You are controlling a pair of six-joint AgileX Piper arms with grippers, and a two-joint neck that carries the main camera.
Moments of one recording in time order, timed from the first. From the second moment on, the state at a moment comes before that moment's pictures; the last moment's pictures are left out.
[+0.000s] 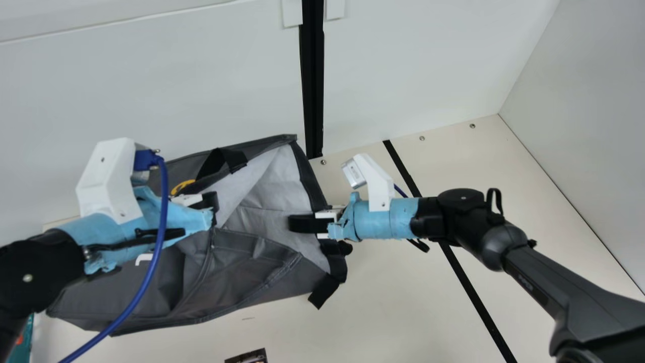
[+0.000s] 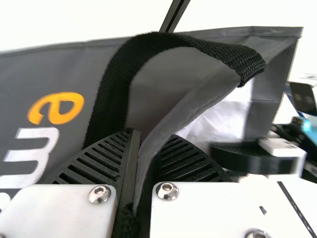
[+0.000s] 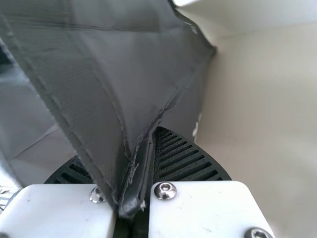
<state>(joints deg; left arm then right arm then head) -26.2 95.0 -90.9 -27.6 42.7 6.9 -3.8 94.8 -59.0 85.0 60.3 -70.1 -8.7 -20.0</state>
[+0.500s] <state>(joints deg) -25.0 93.0 -95.3 -27.2 43.6 11.2 -9.9 81.8 -57.6 84.4 67.7 -63.2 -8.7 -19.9</state>
